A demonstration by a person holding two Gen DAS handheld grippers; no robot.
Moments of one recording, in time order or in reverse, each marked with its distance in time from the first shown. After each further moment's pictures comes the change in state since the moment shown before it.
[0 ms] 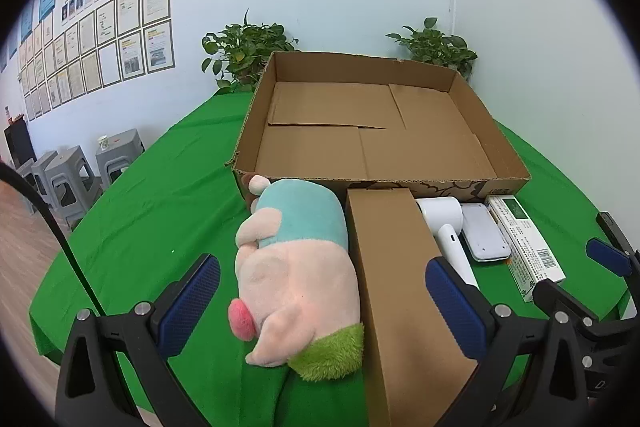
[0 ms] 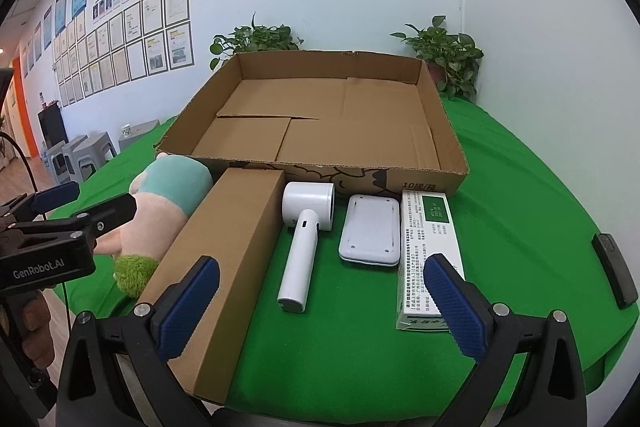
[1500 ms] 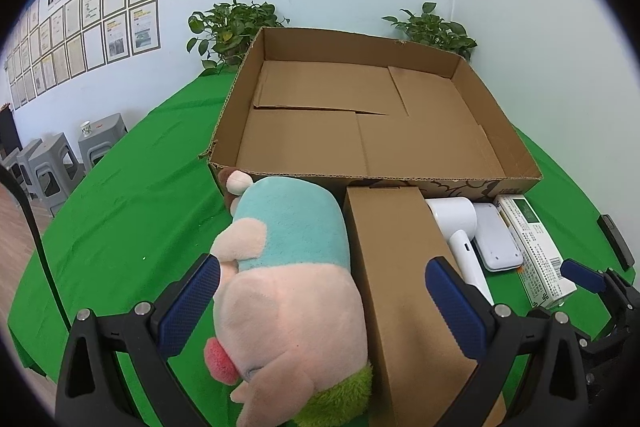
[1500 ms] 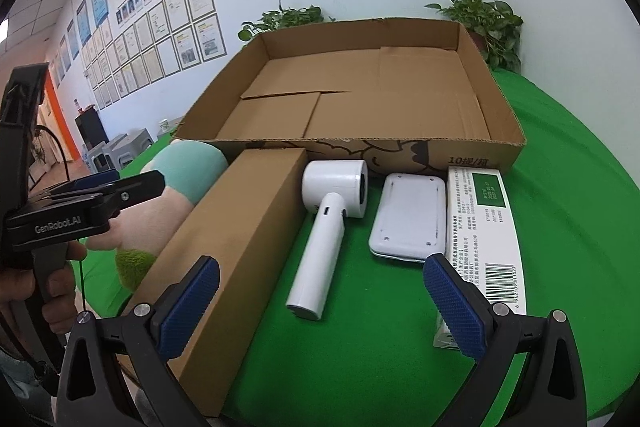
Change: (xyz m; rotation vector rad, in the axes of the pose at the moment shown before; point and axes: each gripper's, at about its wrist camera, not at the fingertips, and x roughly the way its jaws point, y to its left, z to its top) left arm 0.051 0.003 0.010 -0.026 0.070 -0.039; right arm 0.059 -0.021 -0.003 0.048 0.080 0.196
